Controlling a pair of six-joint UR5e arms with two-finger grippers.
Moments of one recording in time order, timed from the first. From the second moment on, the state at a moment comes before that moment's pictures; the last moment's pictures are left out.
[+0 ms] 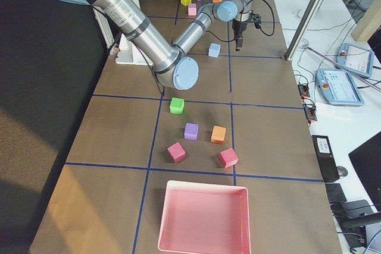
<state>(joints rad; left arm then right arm) -1.46 -1.42 -1.84 -1.59 -2.34 0.03 0.94 -0.79 1.58 -1.80 2.14 0.70</state>
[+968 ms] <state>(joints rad) -1.38 -1.54 -1.90 -1.63 -2.37 -0.17 1.53 -1.70 1.91 -1.75 2.31 -0.35</state>
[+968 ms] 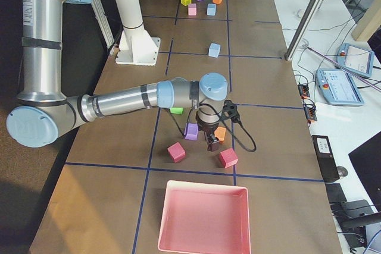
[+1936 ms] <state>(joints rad) -0.91 -1.65 -1.73 -2.00 -2.12 -0.75 1.54 -1.75 1.91 -1.72 2.31 -0.30</state>
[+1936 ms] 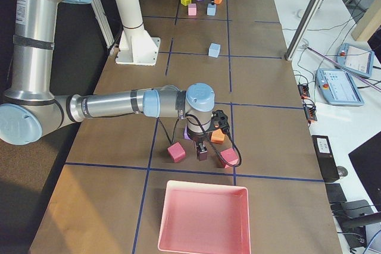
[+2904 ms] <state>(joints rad) -0.85 -1.71 -1.65 -2.02 -2.11 -0.76 1.54 -1.75 1.91 -1.71 2.31 -0.30</state>
